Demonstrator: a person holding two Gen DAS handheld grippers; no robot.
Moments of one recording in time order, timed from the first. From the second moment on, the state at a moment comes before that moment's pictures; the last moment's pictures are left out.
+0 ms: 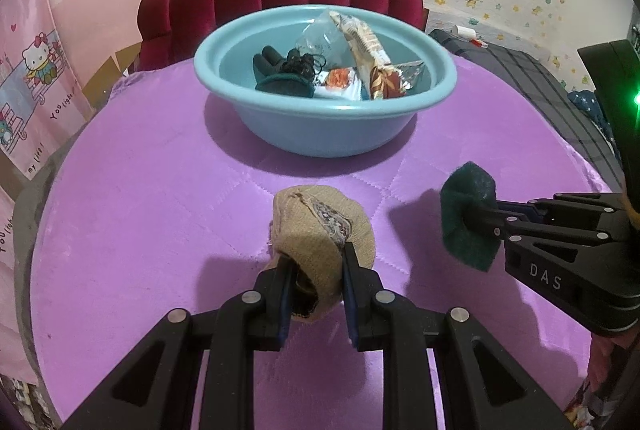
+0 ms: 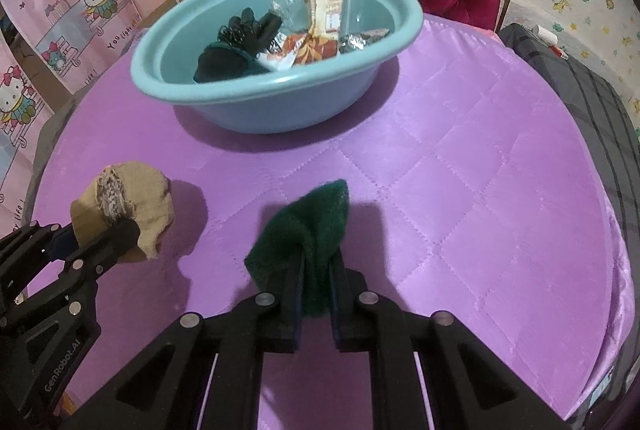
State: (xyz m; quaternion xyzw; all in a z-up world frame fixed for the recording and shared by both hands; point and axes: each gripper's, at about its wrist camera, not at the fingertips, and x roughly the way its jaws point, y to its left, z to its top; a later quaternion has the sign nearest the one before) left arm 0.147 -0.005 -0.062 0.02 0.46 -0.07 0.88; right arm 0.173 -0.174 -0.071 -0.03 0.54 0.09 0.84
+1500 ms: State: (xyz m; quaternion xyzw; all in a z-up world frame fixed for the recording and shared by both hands) left arm 0.226 -0.001 0.031 0.02 0.41 -0.10 0.90; right arm 0.268 -0.157 0.047 0.01 0.49 0.12 0.86
